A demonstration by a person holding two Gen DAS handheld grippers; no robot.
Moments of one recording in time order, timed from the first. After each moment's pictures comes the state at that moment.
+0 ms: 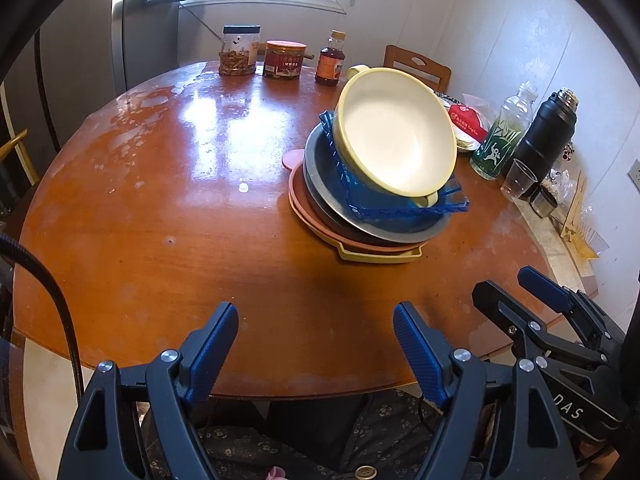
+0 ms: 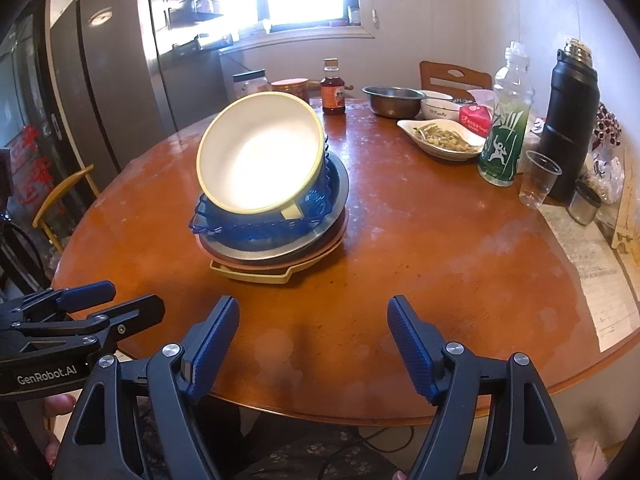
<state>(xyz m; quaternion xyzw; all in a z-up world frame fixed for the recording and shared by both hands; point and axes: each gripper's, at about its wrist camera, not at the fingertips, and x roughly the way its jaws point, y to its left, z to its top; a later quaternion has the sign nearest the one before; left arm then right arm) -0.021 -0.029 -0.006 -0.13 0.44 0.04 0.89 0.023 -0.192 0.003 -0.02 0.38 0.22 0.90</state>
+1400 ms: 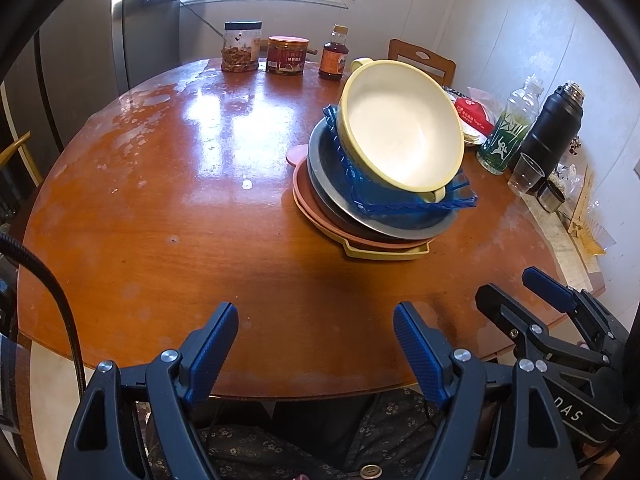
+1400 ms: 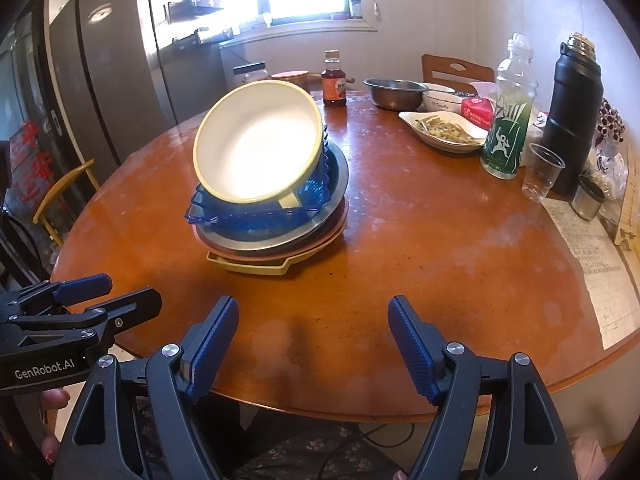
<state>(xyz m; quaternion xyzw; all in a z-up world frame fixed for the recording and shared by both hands) -0.015 -0.028 -0.008 -0.12 0.45 0.05 0.89 0.026 -0.192 -0.005 -0.03 0.39 0.22 0.89</state>
